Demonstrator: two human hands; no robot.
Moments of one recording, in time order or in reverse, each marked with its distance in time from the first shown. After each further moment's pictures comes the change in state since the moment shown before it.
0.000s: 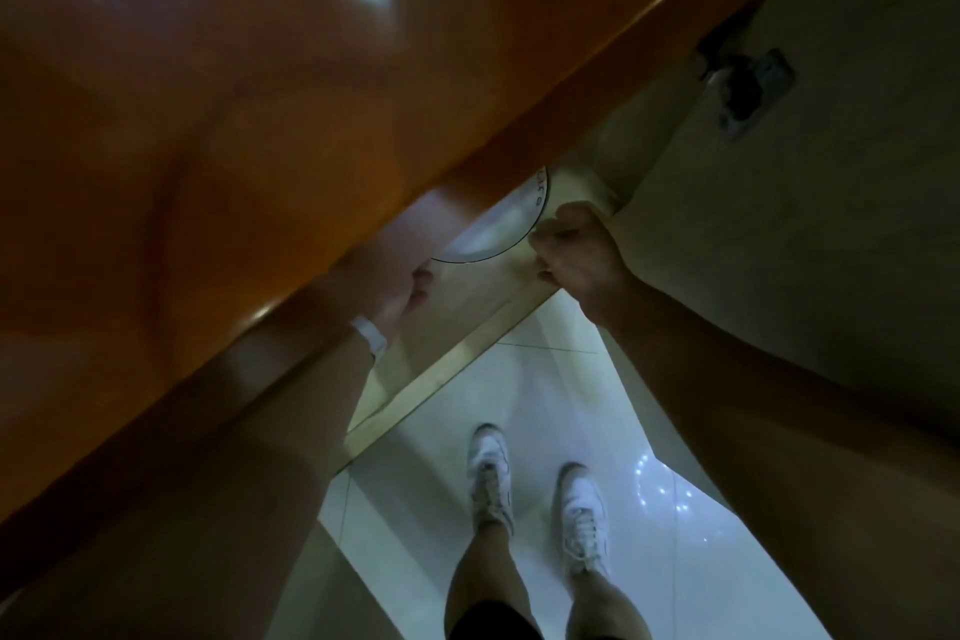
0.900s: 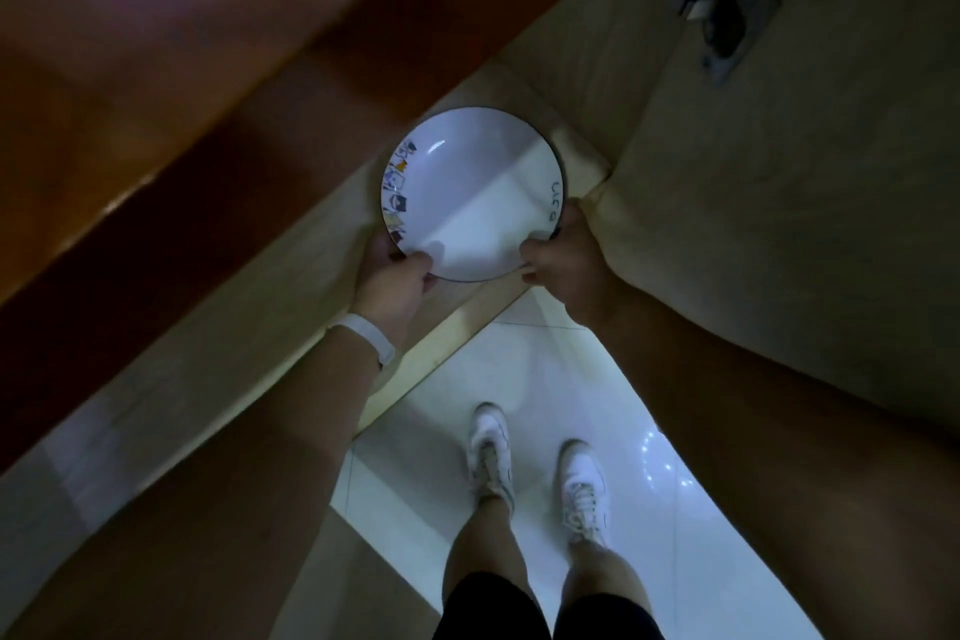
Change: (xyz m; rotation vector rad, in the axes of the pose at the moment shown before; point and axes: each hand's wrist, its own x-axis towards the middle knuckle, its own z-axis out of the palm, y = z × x) left_hand -0.022 -0.022 0.027 -0.121 0.069 0.103; right_hand -0.003 0.041 0.007 0.216 -0.009 -0.048
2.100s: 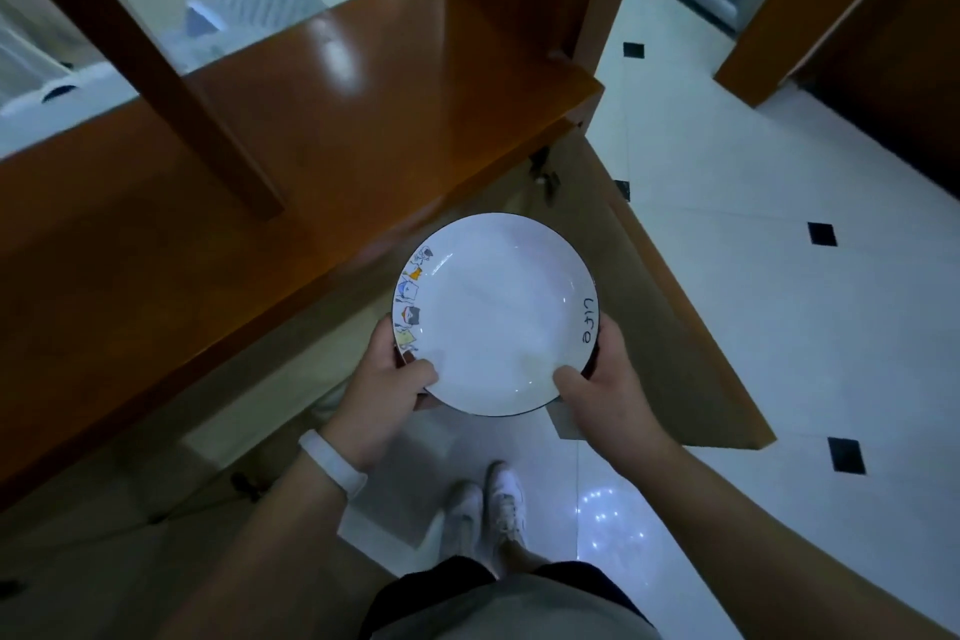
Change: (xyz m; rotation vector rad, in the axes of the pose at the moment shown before) left_hand -0.321 0.107 -0.059 -0.082 -0.351 0.062; right_hand -0.354 -0.136 -0.066 -0.229 0.066 -0.138
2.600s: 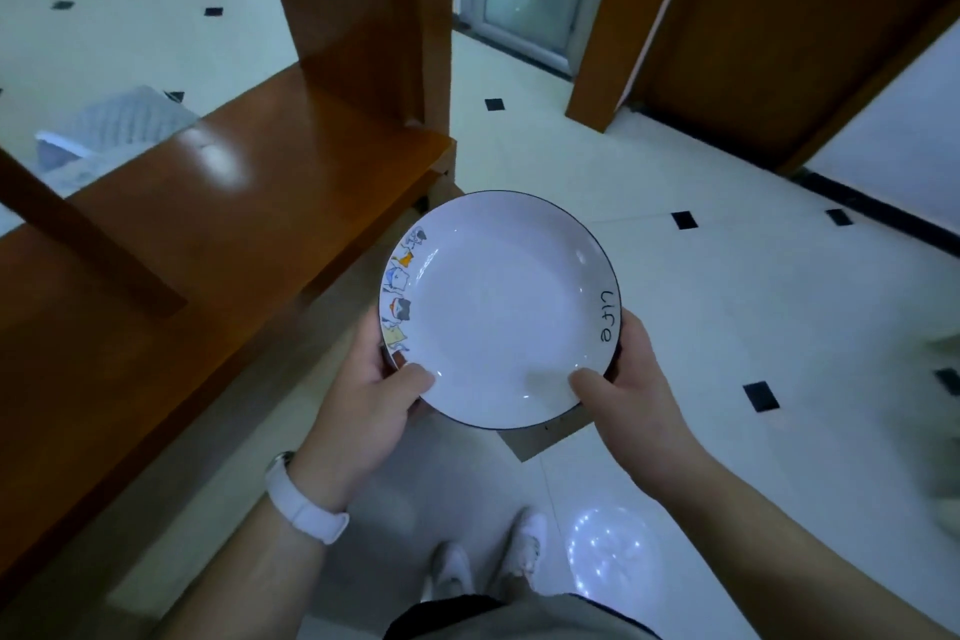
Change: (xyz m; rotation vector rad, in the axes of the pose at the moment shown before) left_hand -0.050 0.067 0.051 0.116 -0.354 0.290; right_hand -0.087 -0.030 -0.049 0.079 0.337 -0.107
